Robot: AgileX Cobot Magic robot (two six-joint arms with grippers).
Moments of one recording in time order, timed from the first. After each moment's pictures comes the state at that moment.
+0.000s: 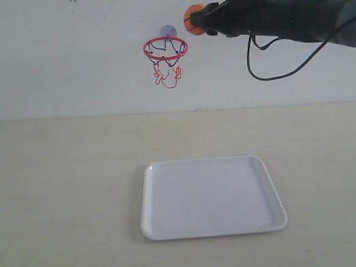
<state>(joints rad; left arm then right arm) 0.05 0.00 0.00 -0.14 0.31 0.09 0.21 2.22 -1.96 1.64 0.52 -1.58</state>
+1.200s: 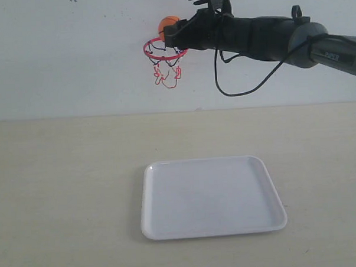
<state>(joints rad) 0.05 0.00 0.00 -0.14 0.31 0.09 0.33 2.35 -2.11 1.74 0.40 -1.76</state>
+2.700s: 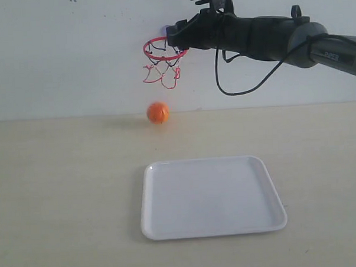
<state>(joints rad) 0.05 0.00 0.00 -0.14 0.31 0.09 0.33 2.35 -2.11 1.74 0.34 -1.76</state>
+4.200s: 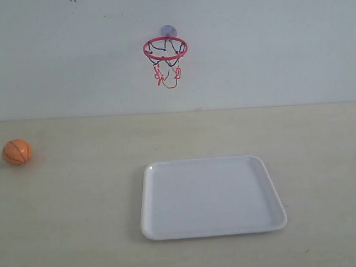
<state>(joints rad) 0.05 0.00 0.00 -0.14 0.31 0.09 0.21 0.75 -0.75 1.58 0.06 -1.43</state>
